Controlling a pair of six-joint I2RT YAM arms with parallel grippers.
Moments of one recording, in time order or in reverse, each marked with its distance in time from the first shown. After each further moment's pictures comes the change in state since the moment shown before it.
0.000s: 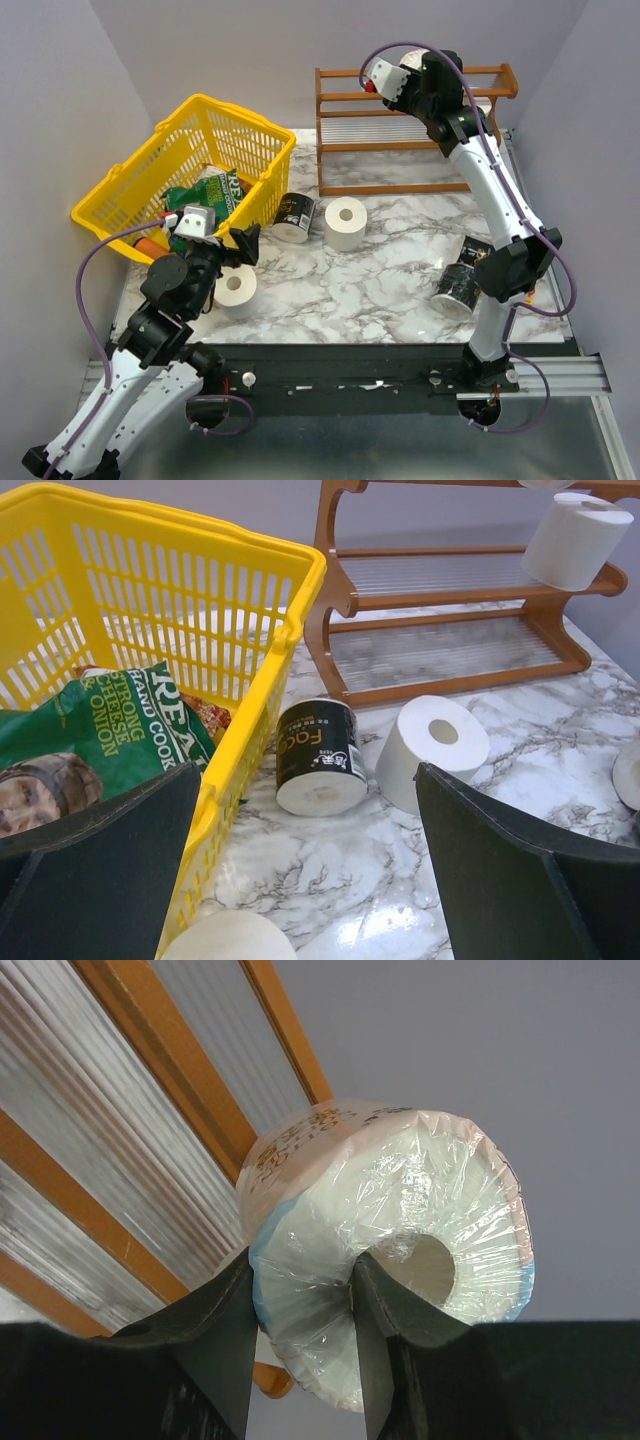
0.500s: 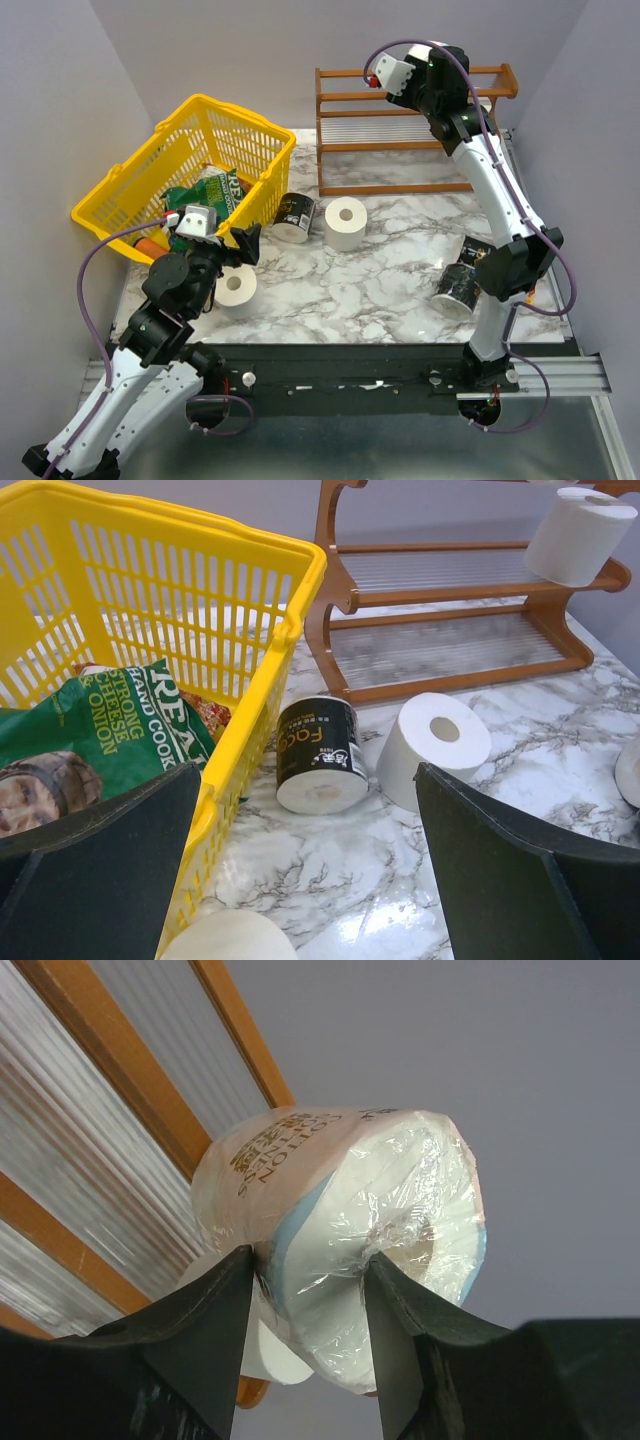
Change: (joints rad) left arm 0.000 0.010 0.000 0.000 0.000 0.000; right arm -0.020 0.006 0.001 0.059 -0.007 -0.039
